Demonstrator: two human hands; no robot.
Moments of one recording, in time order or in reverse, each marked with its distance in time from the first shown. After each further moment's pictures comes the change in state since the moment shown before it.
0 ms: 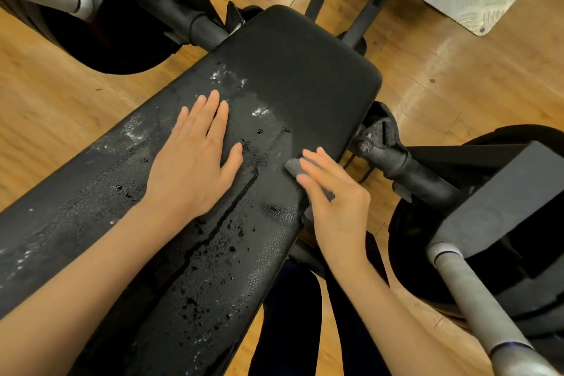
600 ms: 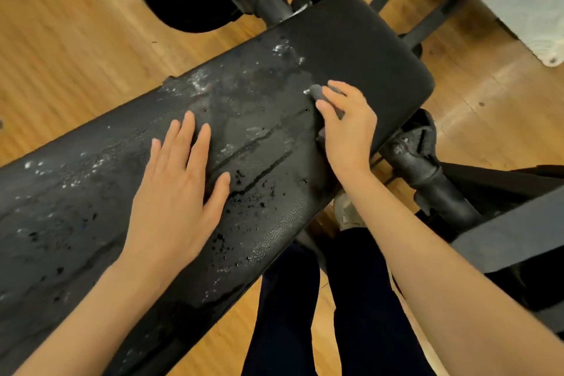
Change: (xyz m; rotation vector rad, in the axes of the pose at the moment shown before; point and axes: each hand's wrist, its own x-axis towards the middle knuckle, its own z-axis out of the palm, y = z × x) left_hand -0.127 0.010 -0.020 -0.108 0.034 -0.360; right_hand 0.077 -0.019 0.042 -0.129 -0.147 -0.048
